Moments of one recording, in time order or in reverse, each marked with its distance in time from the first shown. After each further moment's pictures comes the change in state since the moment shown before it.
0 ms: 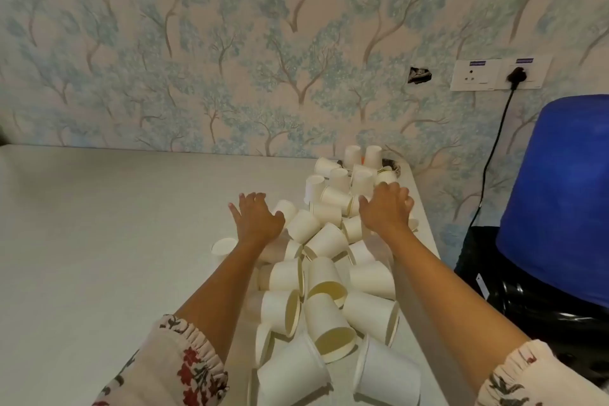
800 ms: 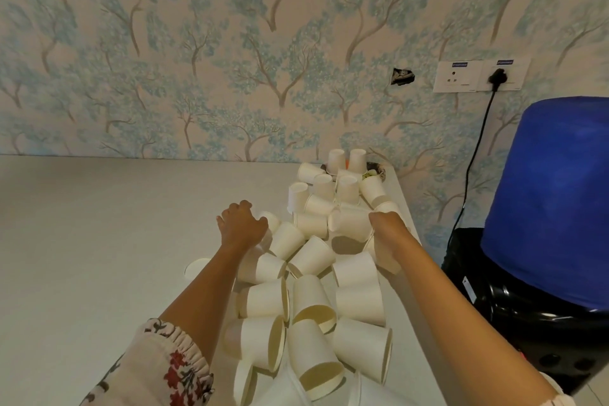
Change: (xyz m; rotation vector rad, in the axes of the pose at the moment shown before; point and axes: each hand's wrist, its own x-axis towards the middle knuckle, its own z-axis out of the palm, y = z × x) left_hand 0.046 -0.004 0.027 0.008 -0.051 -0.057; right_hand 0.022 0.037 0.011 0.756 -0.367 0.595
